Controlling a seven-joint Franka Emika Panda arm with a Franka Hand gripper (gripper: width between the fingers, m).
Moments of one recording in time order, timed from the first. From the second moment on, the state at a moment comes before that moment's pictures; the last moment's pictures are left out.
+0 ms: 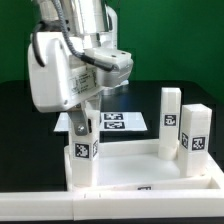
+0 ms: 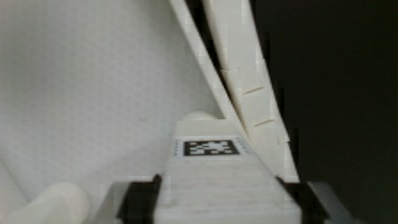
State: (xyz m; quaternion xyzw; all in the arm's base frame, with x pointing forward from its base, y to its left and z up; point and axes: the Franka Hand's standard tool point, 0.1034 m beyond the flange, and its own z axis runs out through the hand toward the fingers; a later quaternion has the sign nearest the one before) arm 0.632 -0.043 0.108 -0.56 0.82 0.01 0.10
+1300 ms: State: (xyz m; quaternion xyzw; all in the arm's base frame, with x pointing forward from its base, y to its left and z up) arm 0.631 -0.042 0.106 -0.97 0.23 -0.06 0.04
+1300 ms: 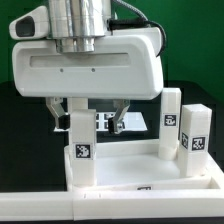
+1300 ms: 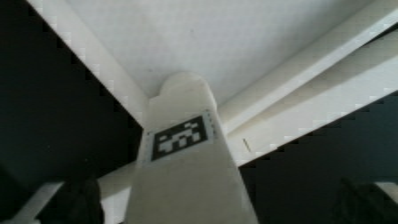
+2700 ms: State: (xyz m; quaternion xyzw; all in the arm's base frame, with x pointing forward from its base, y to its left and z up) arm 0.633 -0.039 0.103 -0.64 0.76 0.01 0.08
